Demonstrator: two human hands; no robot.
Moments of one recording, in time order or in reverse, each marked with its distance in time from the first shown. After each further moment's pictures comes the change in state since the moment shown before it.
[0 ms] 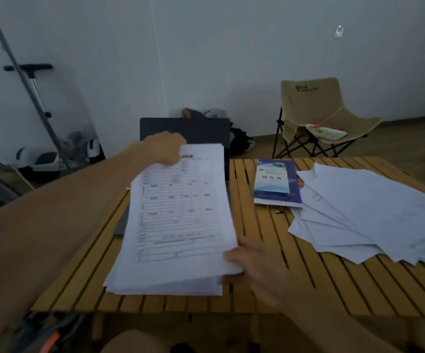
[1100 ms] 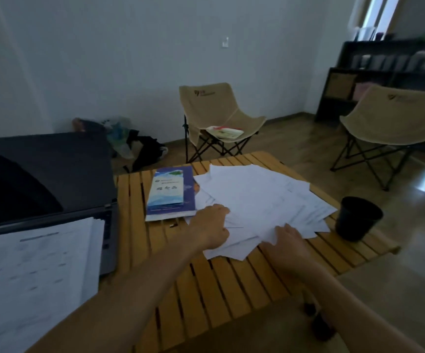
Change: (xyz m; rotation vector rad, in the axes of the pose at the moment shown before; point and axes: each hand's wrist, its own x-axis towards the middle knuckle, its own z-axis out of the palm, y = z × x) left_hand 0.000 0.349 0.120 -0.368 -0.055 0.551; right_hand -0.046 0.002 -0.301 -1.194 0.873 0.231
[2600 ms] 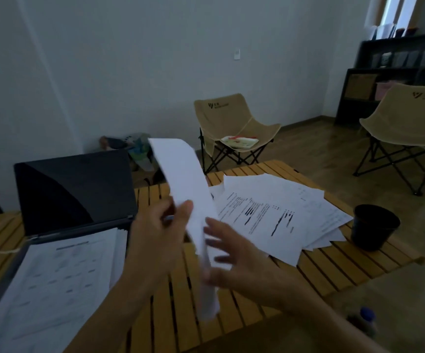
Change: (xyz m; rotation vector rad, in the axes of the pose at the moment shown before) left_hand -0.158 0.046 -0.114 -0.791 0.713 -0.165; right_hand -0.120 -0.103 -0.061 0.860 -0.442 -0.666
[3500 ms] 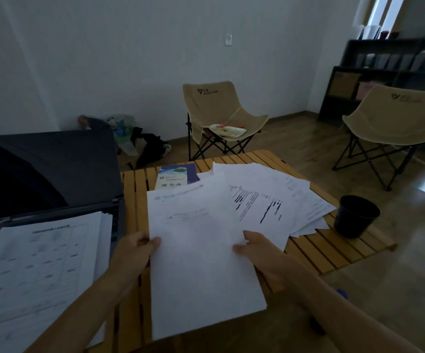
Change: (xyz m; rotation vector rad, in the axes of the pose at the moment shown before) left_hand 0.006 -0.150 -0.014 -0.088 -0.129 -0.615; right_hand 0.028 0.099 -0.034 0.036 0.235 0.443
